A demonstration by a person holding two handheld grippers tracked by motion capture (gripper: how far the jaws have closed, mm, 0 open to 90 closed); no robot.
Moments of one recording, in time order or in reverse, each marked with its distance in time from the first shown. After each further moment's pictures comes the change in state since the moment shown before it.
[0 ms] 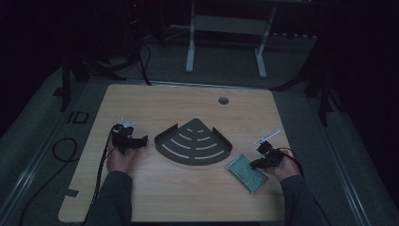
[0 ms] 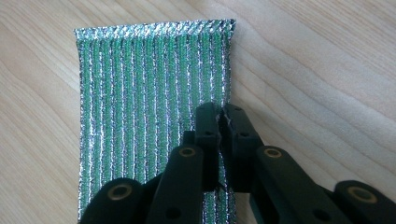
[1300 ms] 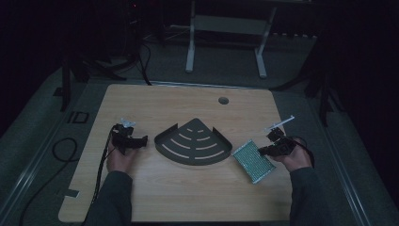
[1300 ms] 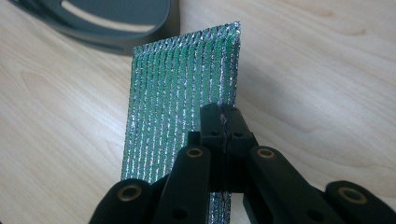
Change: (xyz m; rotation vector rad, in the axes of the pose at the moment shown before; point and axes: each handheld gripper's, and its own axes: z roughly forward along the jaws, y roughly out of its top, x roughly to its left) left arm 0.000 0.000 0.000 0.000 0.000 0.000; right arm 0.002 0.020 -0.064 -0.086 -0.079 0.049
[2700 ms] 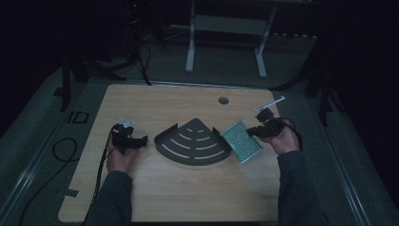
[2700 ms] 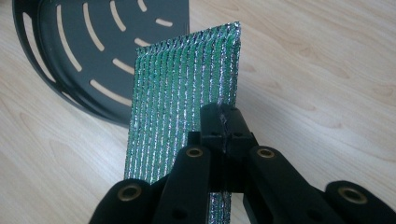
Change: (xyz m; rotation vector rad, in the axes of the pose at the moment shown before) left arm 0.000 0.000 0.000 -0.001 0.000 -0.002; right arm 0.019 0.065 -0.014 -0.110 -0.018 -0.050
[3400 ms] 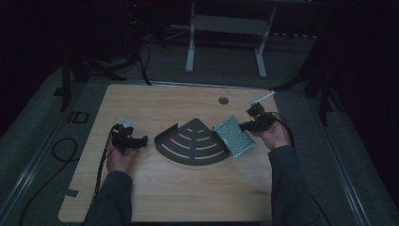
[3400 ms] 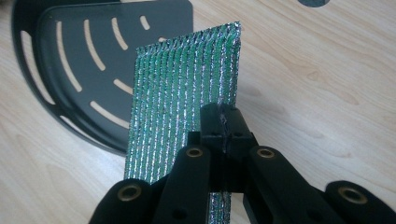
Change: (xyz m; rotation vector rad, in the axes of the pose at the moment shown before) left arm 0.000 0.000 0.000 0.000 0.001 0.001; right arm 0.005 0.023 0.017 -0.004 0.001 -0.017
